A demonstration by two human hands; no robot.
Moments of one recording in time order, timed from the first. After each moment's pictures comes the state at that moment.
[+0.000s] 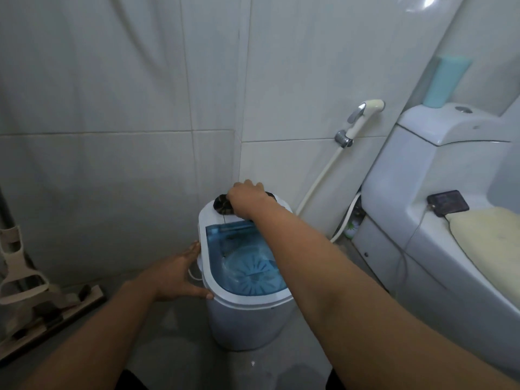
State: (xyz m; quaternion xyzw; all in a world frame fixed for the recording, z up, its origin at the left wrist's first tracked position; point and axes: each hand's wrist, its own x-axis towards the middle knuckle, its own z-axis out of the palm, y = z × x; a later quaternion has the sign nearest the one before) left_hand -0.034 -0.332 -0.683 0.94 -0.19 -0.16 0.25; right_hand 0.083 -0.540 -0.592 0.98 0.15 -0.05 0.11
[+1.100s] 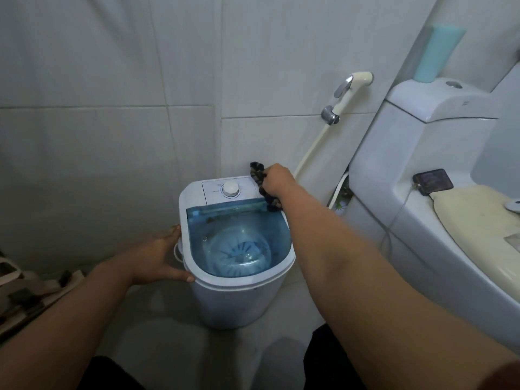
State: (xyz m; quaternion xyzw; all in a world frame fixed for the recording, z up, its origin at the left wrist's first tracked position) left_hand -0.037 -0.340 -0.667 0.92 -0.20 -0.18 0.28; right_hand 0.100 -0.655 -0.624 0.98 -0.09 -0.04 -0.19
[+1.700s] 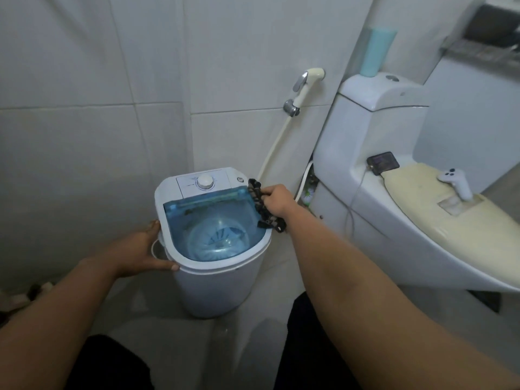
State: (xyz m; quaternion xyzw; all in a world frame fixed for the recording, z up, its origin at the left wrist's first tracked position) left_hand -0.036 -0.343 -0.677 0.93 -0.22 -0.17 0.24; right_hand -0.005 -0.703 -0.646 0.93 -0.14 -0.02 -0.34
